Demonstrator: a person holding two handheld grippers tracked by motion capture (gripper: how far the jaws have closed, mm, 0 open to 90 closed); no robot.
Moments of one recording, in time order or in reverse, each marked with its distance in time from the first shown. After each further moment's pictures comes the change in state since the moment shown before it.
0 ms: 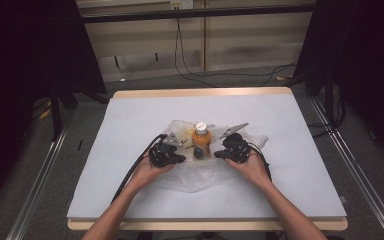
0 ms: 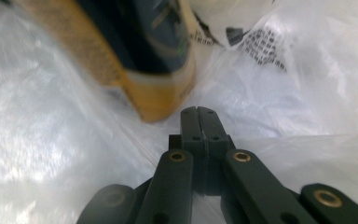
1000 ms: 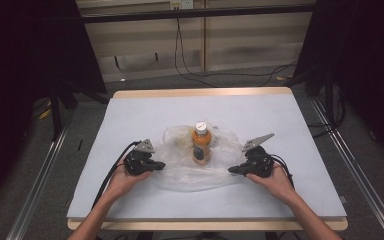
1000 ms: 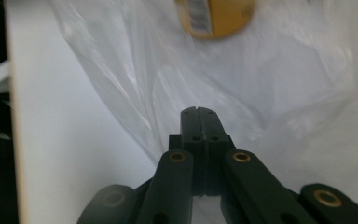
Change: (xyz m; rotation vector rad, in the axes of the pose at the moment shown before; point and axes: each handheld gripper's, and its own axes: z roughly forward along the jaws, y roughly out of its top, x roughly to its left) left arm 0.004 -0.053 -0.050 -0.112 -0.041 -0.097; right arm 0.002 -0.049 -0.054 -0.051 0.221 0.001
